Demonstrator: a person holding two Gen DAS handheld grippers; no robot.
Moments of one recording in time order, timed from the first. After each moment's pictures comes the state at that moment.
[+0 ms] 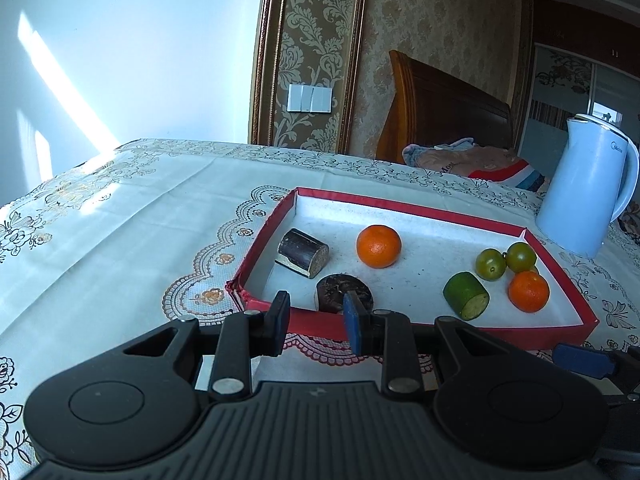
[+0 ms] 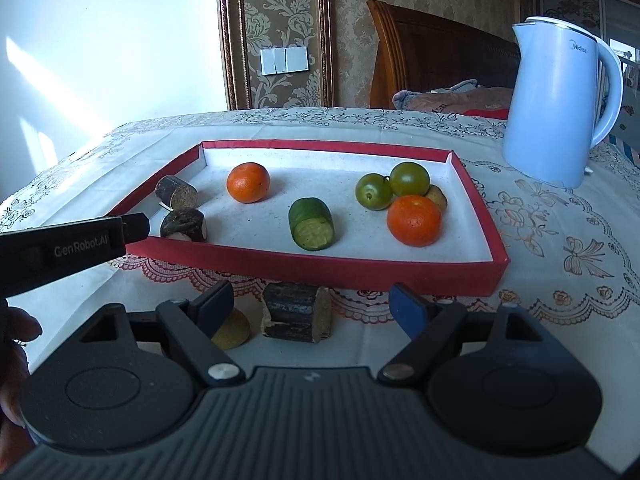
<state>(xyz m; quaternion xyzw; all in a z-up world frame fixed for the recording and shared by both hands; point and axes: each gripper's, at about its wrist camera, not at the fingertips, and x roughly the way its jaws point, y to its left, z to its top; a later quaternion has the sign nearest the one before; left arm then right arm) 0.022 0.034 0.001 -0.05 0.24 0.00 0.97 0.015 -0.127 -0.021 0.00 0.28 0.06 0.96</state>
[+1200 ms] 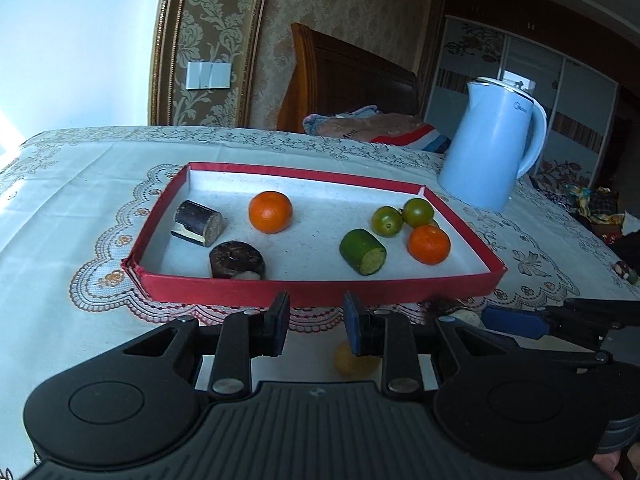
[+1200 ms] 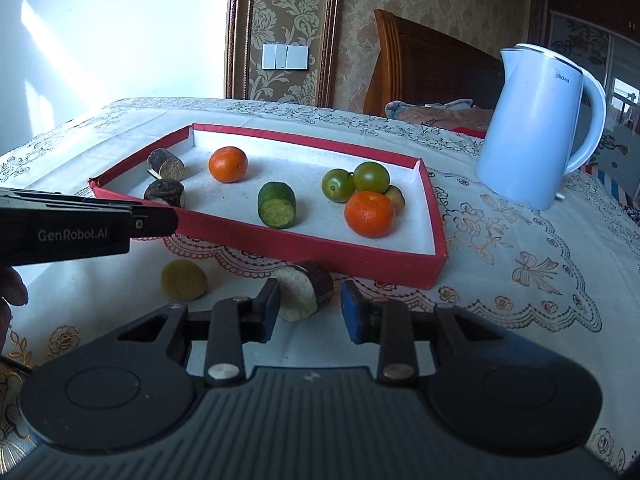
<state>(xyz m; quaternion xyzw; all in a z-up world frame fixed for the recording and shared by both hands) 0.013 0.013 -0.003 -0.04 0.28 -0.17 0.94 -0.012 -0.150 -0.016 -0.07 0.28 0.05 0.96</state>
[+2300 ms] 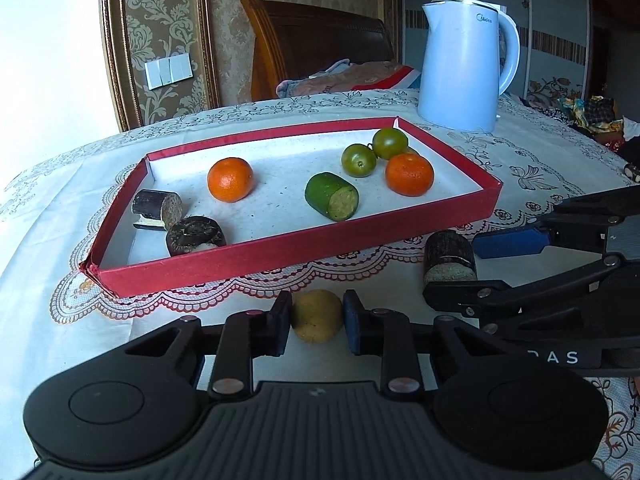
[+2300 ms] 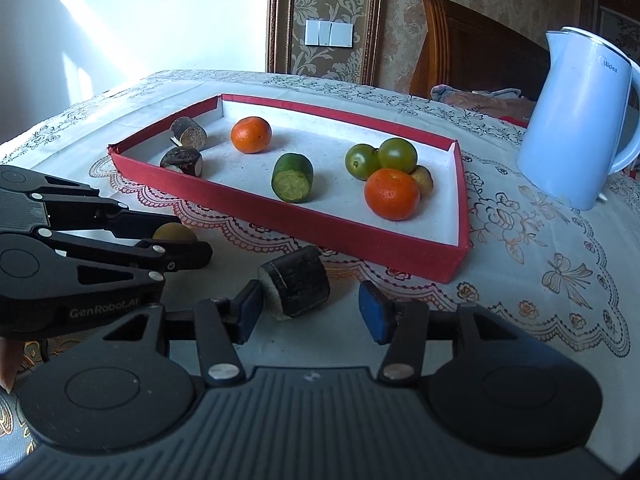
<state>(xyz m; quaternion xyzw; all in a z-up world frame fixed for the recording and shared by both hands) 0.013 -0.025 -0.023 0.08 0.31 -0.16 0.93 0.006 -0.169 -0.027 -0.08 0.31 0.13 0.94</state>
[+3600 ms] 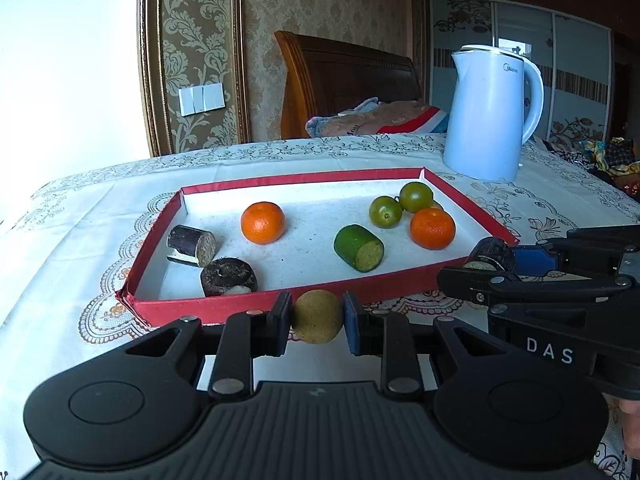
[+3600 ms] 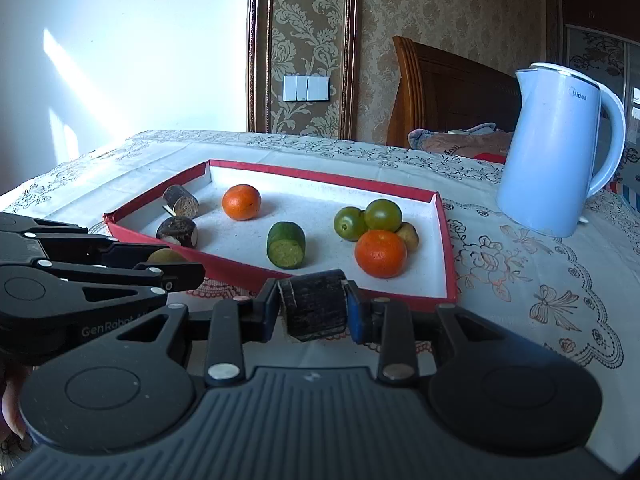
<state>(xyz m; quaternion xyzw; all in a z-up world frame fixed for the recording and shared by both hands) 0.009 -0.018 -0.003 0.05 0.25 -0.13 0.96 -0.003 -0.163 -0.007 -0.05 0.23 0.10 0.97</state>
